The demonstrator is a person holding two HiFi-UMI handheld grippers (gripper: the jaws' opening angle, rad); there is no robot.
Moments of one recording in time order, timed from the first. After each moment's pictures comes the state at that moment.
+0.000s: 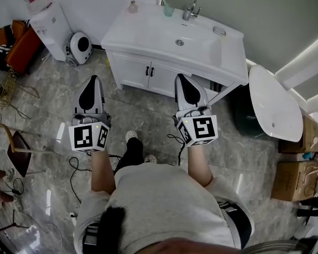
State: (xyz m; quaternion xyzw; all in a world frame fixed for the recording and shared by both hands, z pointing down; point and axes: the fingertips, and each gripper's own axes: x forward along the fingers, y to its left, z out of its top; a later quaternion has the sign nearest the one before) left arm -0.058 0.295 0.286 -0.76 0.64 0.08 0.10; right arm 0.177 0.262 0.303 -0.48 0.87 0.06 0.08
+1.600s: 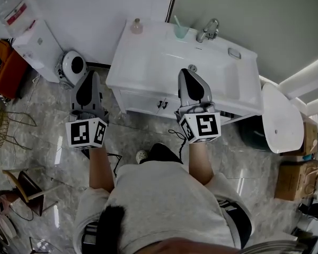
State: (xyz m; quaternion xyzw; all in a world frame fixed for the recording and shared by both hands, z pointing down) left arm -0.201 -0.011 0.281 -0.79 0.61 0.09 0.09; right arm 0.046 -0.023 0.289 -0.52 0.85 0.08 0.07
